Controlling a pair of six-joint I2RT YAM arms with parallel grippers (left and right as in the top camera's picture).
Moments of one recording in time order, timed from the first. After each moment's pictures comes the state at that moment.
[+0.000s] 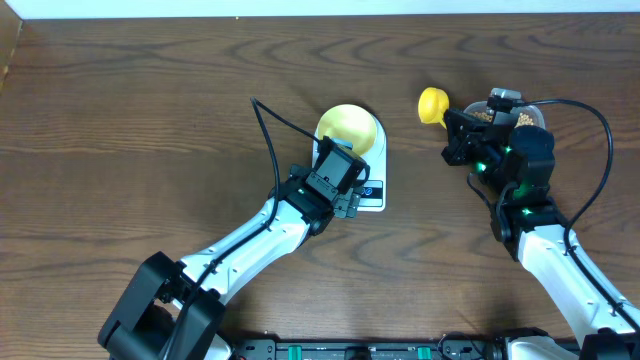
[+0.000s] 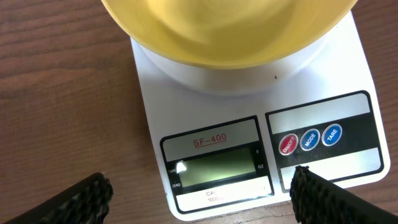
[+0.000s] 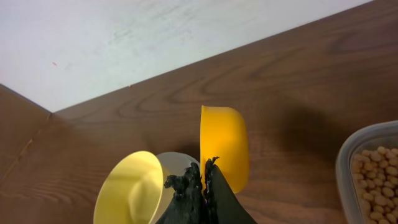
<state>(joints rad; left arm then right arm) -0.69 1.61 0.93 -0.39 -0.26 -0.33 0.11 1.33 0.62 0.38 -0.29 0.45</state>
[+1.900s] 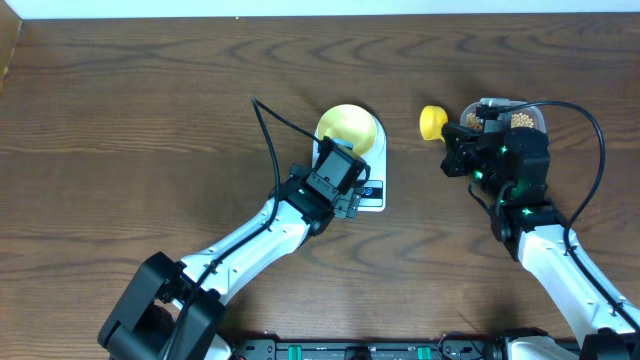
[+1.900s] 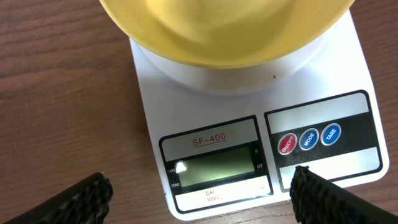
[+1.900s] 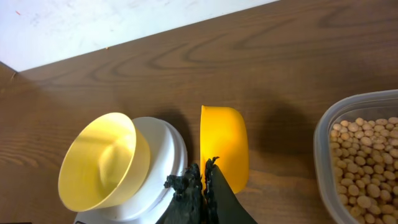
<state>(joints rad) -0.69 1.61 0.93 -0.39 -0.26 -0.33 0.11 1.33 0.62 0.25 -0.29 0.29</state>
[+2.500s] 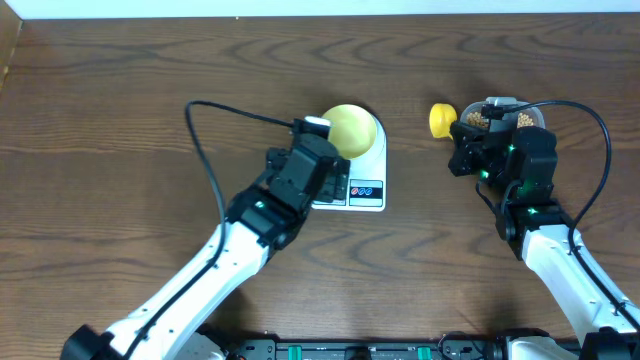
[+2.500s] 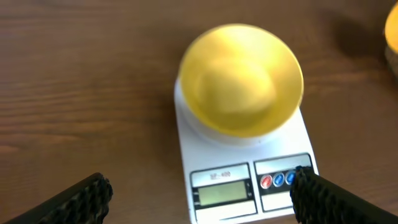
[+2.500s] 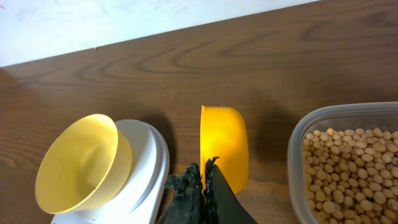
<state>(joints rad) -0.62 1.33 0.93 -0.40 -0.26 -0.34 0.07 1.33 0.62 0.25 -0.29 0.23</state>
